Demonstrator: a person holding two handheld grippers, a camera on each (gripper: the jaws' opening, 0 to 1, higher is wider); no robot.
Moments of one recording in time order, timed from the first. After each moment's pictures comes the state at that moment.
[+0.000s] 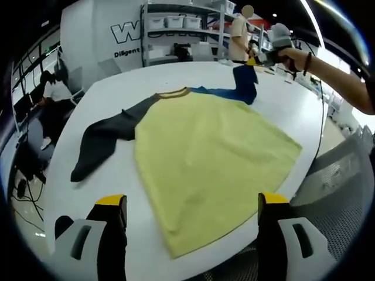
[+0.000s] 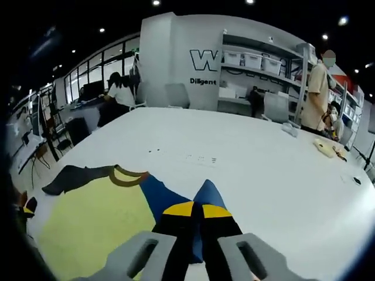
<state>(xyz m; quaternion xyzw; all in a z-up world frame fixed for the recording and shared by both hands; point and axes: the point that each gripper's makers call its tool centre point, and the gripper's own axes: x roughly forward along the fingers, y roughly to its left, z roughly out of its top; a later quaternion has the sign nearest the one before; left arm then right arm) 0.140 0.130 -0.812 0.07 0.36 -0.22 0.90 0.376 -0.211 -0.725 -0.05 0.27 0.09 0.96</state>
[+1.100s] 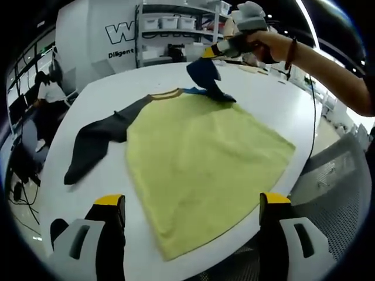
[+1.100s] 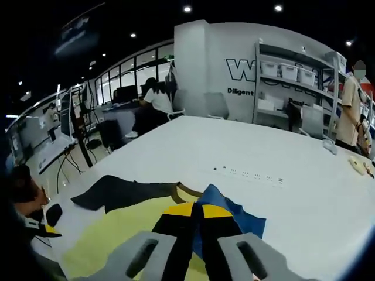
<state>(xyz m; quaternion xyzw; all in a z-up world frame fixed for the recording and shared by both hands) 0.138 0.119 -0.810 0.06 0.36 -0.25 0.90 0.375 -0.046 -0.718 -0.04 0.24 0.21 0.95</state>
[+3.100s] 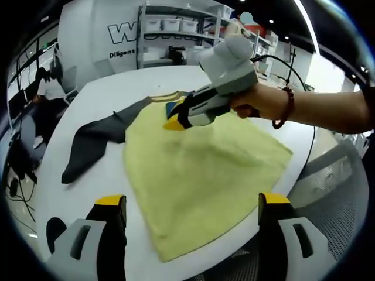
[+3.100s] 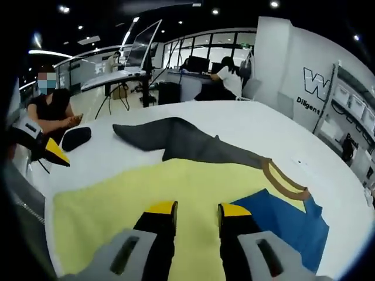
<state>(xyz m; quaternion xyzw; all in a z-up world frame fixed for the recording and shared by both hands) 0.138 0.116 -0.810 0.05 0.36 -0.25 0.90 0.305 0.065 -0.825 -0.19 0.24 0.40 0.87</state>
